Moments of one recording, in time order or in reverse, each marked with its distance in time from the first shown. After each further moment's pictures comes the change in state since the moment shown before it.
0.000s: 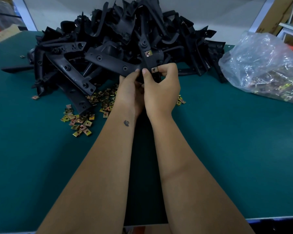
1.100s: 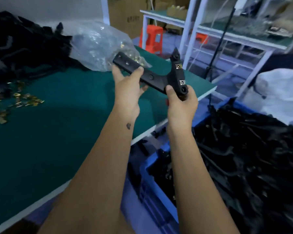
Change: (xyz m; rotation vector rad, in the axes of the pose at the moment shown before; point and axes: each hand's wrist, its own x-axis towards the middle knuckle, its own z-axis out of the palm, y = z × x) left_hand -0.165 -0.218 0.161 0.453 -0.476 -0.166; right_hand -0.025 0.036 -0.363 0.092 0.652 0.219
